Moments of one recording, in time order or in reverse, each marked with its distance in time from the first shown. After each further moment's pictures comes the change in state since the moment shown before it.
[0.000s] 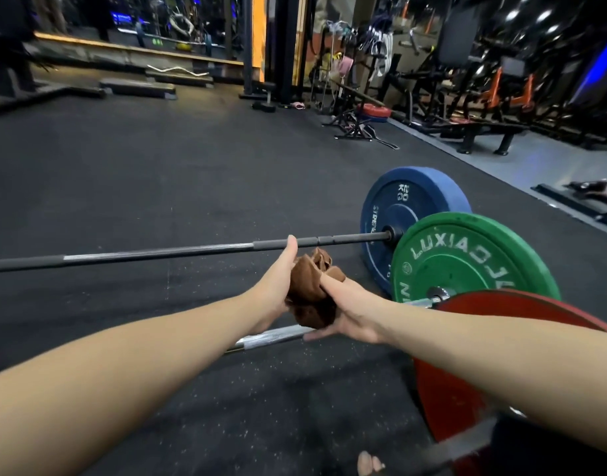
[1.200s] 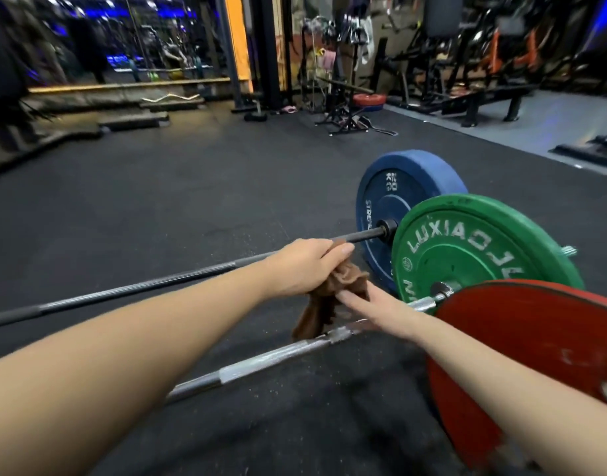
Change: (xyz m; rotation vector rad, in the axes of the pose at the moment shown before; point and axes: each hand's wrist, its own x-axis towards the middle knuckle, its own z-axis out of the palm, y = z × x) left_hand 0.042 0.053 0.079 1.353 -0.088 0.530; right_hand 0.016 0.031 -0.121 -0.286 0.008 -0.260
